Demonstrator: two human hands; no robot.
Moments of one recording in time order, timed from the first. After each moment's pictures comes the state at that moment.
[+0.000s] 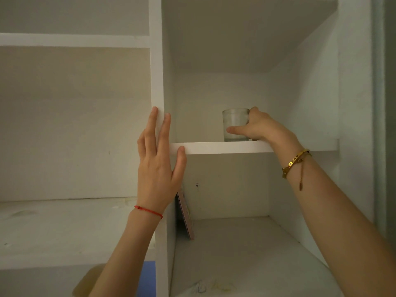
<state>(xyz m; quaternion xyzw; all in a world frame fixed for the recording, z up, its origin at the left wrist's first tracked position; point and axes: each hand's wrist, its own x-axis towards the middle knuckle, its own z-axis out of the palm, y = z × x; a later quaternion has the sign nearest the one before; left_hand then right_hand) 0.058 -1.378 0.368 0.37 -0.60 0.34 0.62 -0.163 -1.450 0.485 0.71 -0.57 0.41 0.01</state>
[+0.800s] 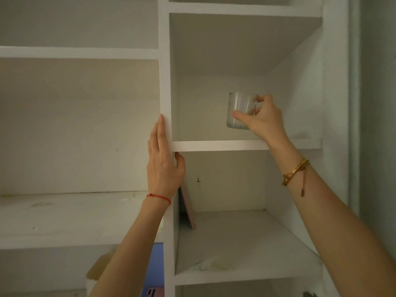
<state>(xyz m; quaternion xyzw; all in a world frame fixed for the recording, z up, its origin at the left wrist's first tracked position) 0.058 -1.376 0.365 0.37 -0.58 0.27 0.67 -0.167 -1.402 0.472 0.63 -0.43 0.65 -0.01</state>
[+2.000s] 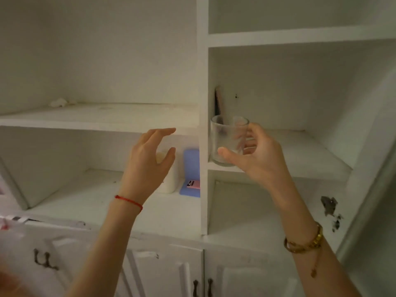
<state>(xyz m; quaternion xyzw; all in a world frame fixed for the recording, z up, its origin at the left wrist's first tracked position) 0.112 -1.197 0.211 0.60 -0.63 0.16 0.47 -0.115 -1.276 0.227 0.75 -0.34 0.52 -0.23</state>
